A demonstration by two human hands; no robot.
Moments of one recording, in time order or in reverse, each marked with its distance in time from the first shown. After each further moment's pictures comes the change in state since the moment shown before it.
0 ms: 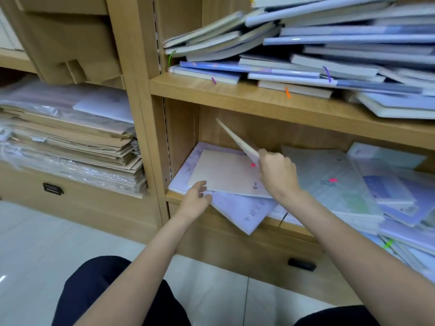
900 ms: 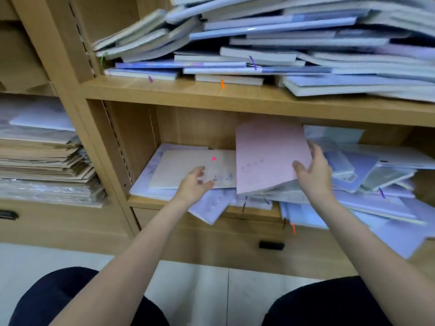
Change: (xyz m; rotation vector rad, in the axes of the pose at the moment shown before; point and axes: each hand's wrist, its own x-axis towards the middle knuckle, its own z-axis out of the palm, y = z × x) left_hand 0.013 0.045 0.074 0.155 -0.088 0.189; right_hand -0.073 0.142 -0.001 0.787 0.295 0.601
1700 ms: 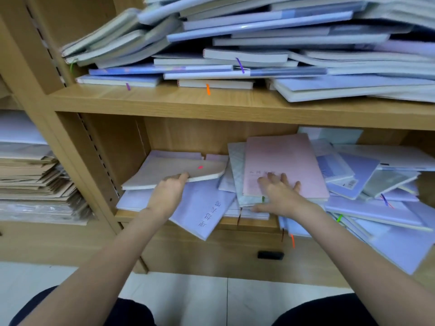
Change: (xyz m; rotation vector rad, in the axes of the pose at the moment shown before) left_hand 0.024 -0.015 -0.026 1.044 0.166 0.410; right_hand 0.009 0.009 0.038 -0.828 -0.729 -0.168
